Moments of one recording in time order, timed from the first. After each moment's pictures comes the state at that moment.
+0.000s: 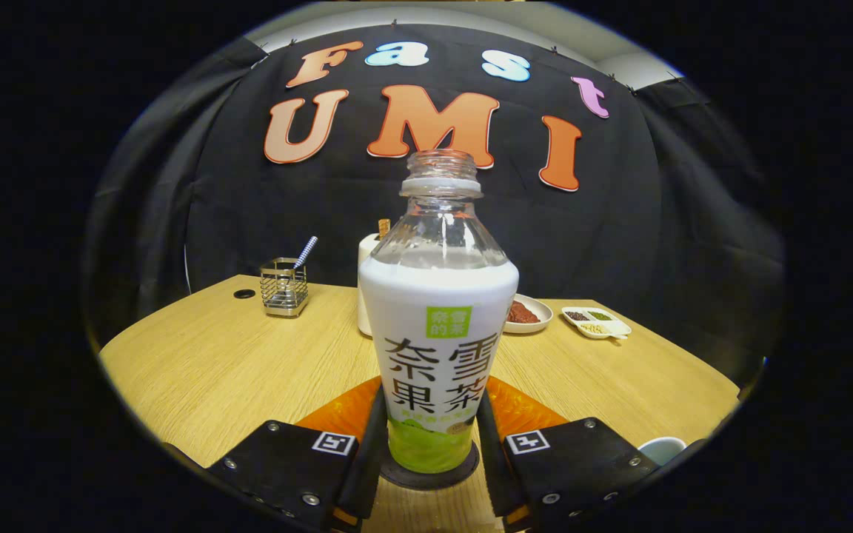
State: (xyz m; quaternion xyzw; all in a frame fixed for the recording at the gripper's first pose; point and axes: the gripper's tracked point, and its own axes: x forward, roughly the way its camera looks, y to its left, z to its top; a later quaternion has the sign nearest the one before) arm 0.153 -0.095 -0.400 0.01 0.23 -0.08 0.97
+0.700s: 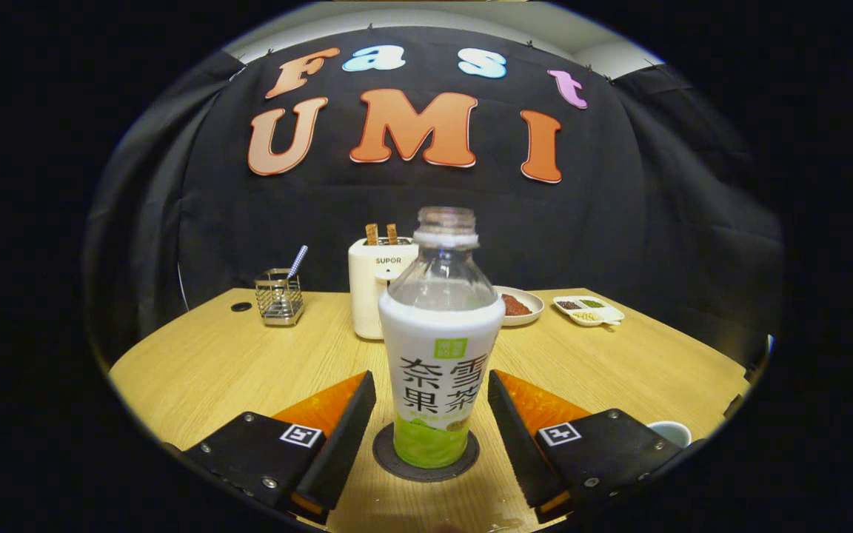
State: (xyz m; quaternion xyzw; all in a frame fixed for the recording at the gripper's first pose) arm 0.136 -0.097 -0.372 0.04 0.20 -0.11 0.97
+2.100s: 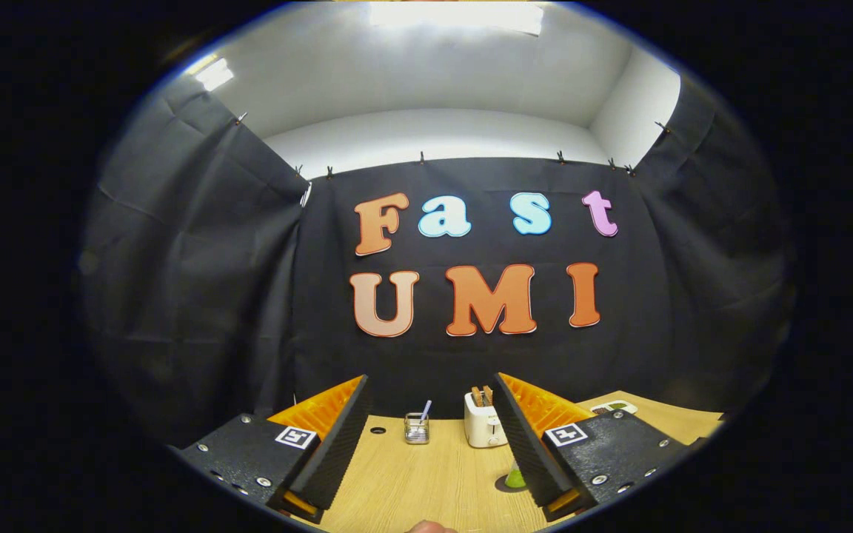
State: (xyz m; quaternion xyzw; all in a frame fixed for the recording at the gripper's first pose) arm -0.022 0.032 -0.019 0.08 -0.02 0.00 1.00
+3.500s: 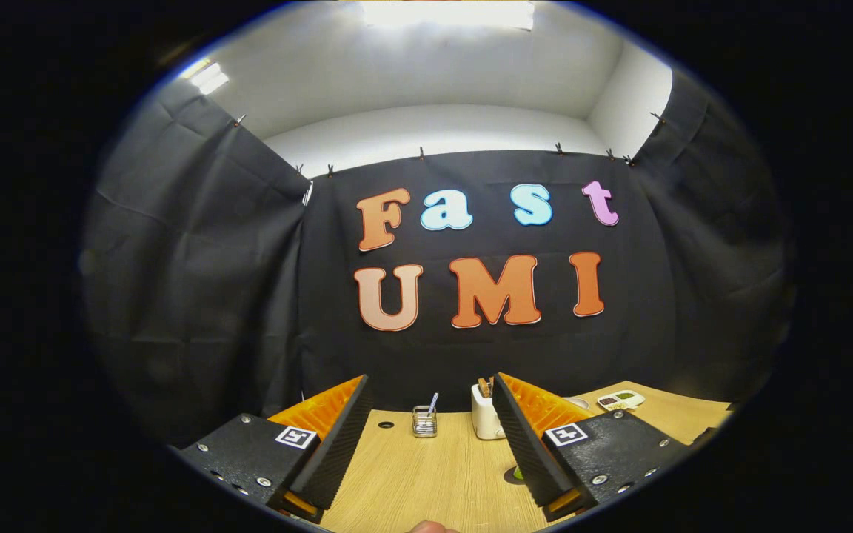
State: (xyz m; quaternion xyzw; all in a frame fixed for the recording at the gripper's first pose) arm -0.028 0.031 -0.032 0.09 -0.01 0.01 1.00
